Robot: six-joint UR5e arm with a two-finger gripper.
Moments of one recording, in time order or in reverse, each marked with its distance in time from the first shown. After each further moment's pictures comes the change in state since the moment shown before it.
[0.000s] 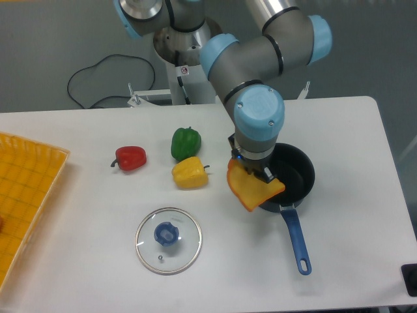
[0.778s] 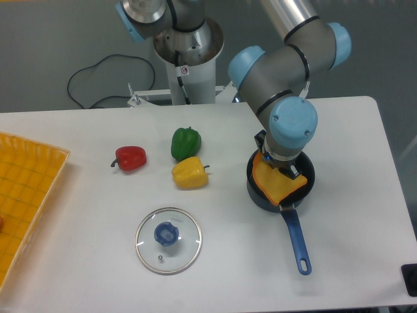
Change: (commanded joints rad) arm 0.071 -0.051 -0.037 0.029 -0.002 0.046
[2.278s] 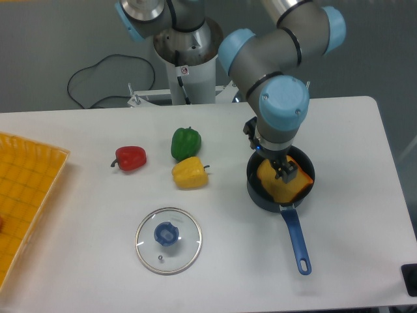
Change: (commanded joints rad) arm -0.096 0.126 0.014 0.047 -0.106 0.045
